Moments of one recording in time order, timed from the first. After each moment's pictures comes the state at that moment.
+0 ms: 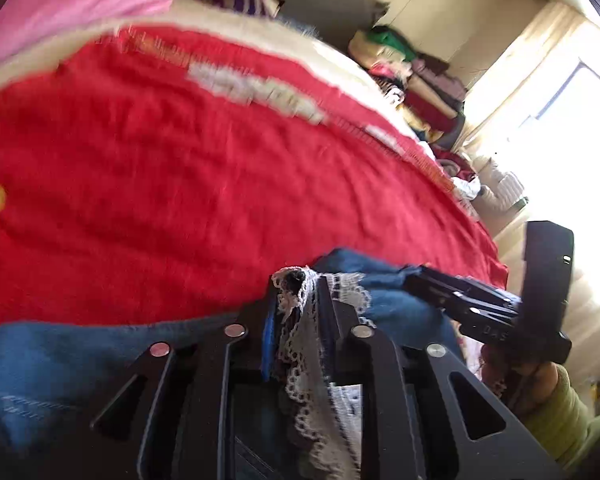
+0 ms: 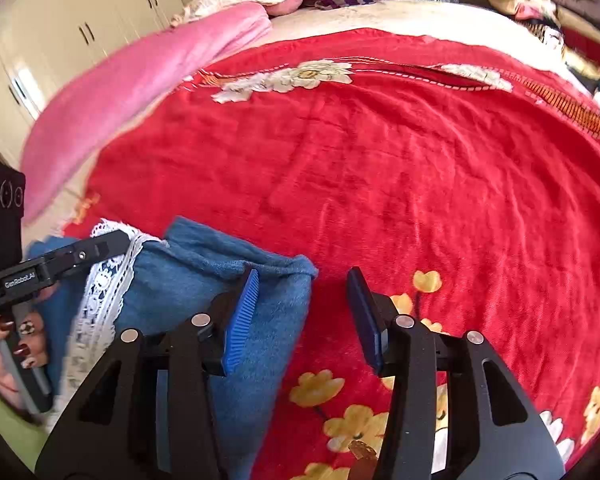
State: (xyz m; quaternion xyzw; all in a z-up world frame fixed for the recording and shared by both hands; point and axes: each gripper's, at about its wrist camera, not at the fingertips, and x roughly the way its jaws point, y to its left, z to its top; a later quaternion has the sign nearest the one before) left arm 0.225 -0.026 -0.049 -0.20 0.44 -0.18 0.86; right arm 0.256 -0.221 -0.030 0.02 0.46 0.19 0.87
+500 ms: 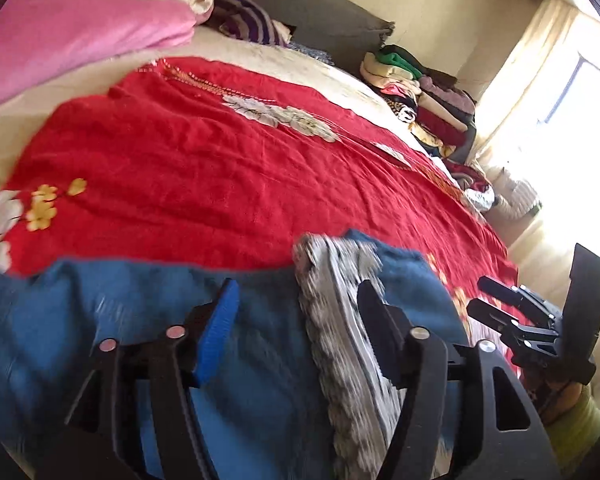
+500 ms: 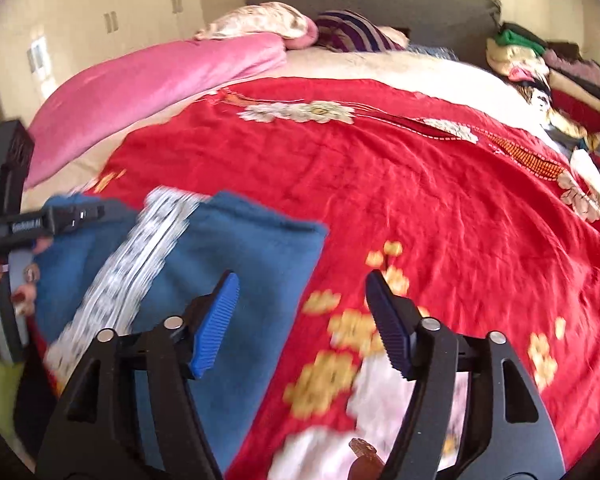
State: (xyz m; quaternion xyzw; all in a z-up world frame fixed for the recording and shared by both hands) left arm 0.142 0.001 -0.016 -0.16 0.39 -0.14 0.90; right arm 0.159 -0.229 0.010 -0.05 0.38 0.19 0.91
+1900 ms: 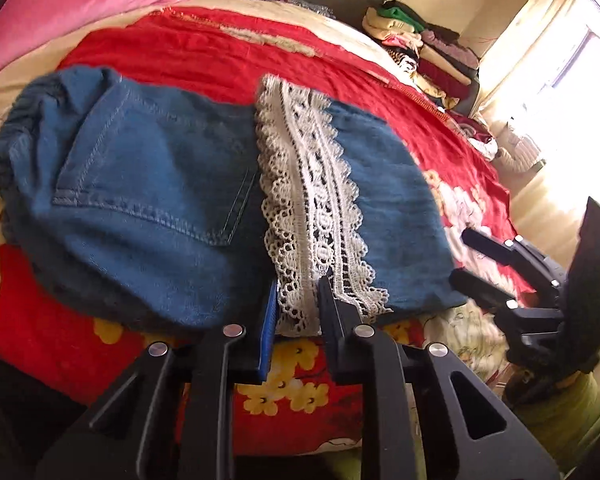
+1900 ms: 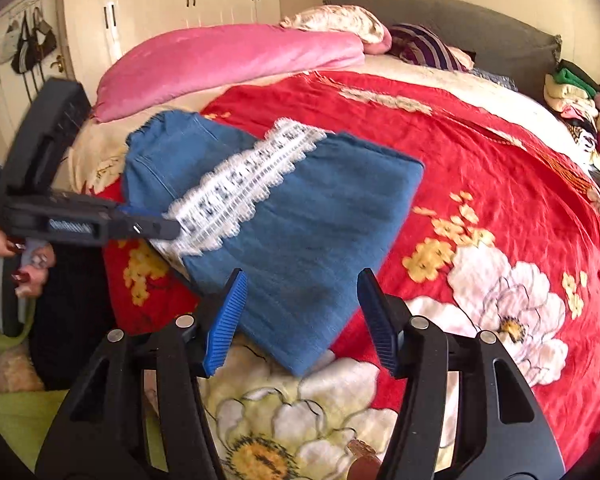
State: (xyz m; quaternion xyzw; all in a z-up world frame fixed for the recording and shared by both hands) left arm 0.037 -0.034 -0.042 -0.14 0.47 -0.13 0.86; right arm 0.056 -0.204 -0.004 -0.10 0.36 0.29 0.88
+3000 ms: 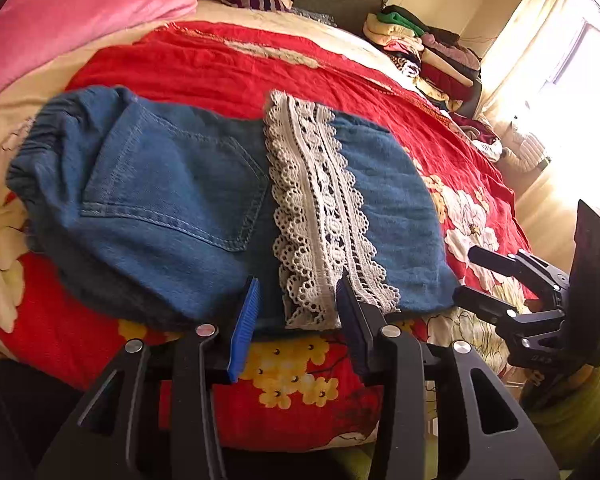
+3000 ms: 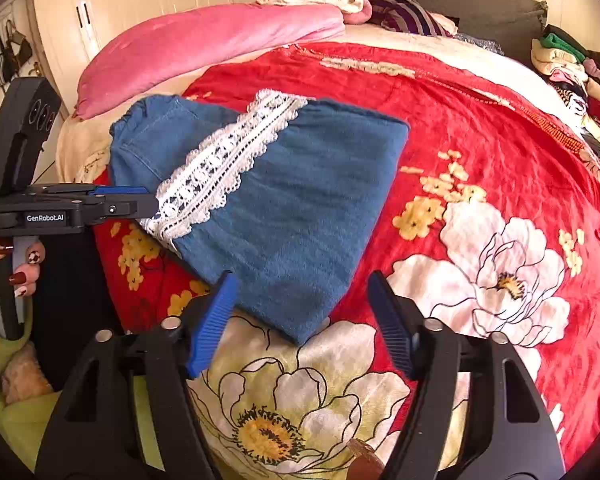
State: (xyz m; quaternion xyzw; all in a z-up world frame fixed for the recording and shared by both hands) left arm 0.025 -0.027 -0.026 -0.13 0.45 -0.12 0.88; right arm 0.054 -0.214 -0.007 -0.08 0.41 0.26 0.87
